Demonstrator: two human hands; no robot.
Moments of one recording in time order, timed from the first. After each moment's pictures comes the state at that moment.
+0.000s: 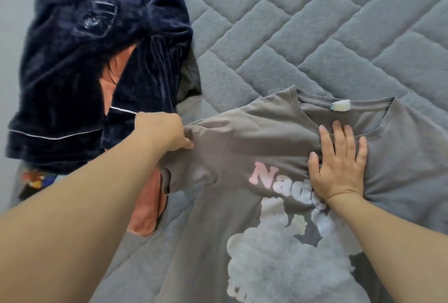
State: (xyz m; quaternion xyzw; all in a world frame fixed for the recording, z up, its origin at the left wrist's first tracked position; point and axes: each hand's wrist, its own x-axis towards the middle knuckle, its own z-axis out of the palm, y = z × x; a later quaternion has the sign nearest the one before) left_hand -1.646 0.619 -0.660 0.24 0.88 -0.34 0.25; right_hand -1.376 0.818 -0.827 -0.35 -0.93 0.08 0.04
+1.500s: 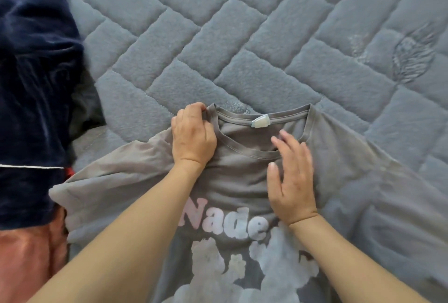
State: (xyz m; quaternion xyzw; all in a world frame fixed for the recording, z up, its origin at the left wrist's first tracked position) left_hand -1.571 0.785 -0.832 0.34 0.90 0.26 0.00; right_hand -1.364 0.854 -0.810 -0.34 -0.87 0.25 0.26
